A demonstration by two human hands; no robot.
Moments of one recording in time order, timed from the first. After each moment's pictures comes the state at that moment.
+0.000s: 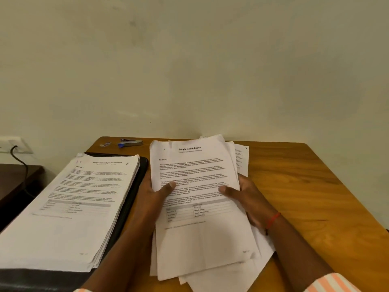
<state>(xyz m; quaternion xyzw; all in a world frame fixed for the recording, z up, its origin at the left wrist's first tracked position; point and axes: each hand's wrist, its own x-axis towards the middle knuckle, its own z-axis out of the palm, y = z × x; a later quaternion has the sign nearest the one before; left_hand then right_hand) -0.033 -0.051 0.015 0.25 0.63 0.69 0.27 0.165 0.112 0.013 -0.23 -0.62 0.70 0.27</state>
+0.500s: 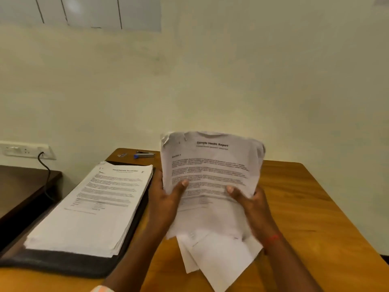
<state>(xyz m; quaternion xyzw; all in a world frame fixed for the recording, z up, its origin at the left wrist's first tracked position) 0.019 -0.088 0.078 0.34 0.58 0.73 0.12 0.187 0.041 0.073 -0.25 -0.64 0.60 0.42</state>
